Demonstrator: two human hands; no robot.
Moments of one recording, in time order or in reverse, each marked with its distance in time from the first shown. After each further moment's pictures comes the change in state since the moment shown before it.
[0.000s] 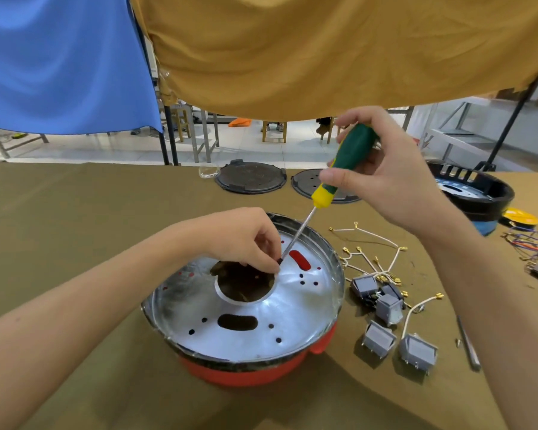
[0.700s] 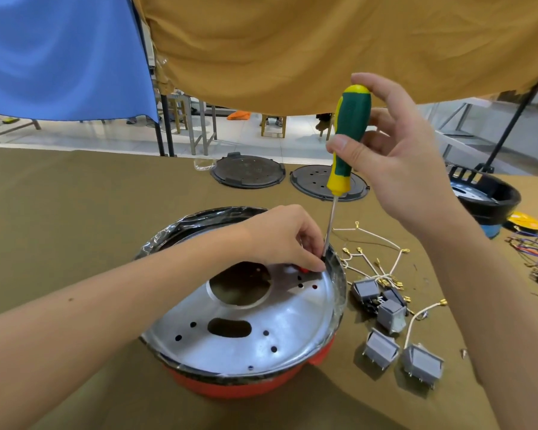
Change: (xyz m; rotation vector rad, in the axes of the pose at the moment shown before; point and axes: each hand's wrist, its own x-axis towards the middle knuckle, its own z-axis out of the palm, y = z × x) left_hand 0.045 0.021 0.024 -0.115 0.106 0.118; right_hand 0.007 -0.006 0.010 0.157 0.091 0.015
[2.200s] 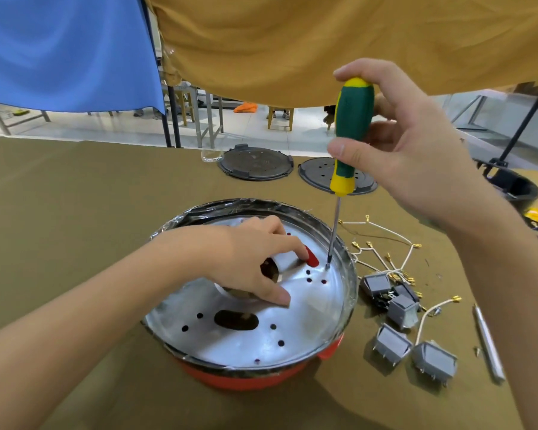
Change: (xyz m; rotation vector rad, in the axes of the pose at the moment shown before) left_hand -0.056 -0.002 -0.011 0.341 -0.312 -0.242; right_hand 0.002 -0.008 -0.002 -0.202 -0.198 -0.119
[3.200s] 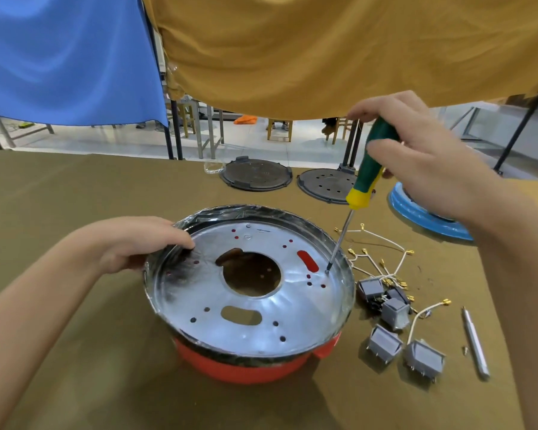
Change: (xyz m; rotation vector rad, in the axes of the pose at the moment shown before) left_hand -0.059 -0.078 -0.001 -0.810 0.255 -0.642; right_hand -0.002 -0.014 -0.027 -0.326 -0.033 0.177
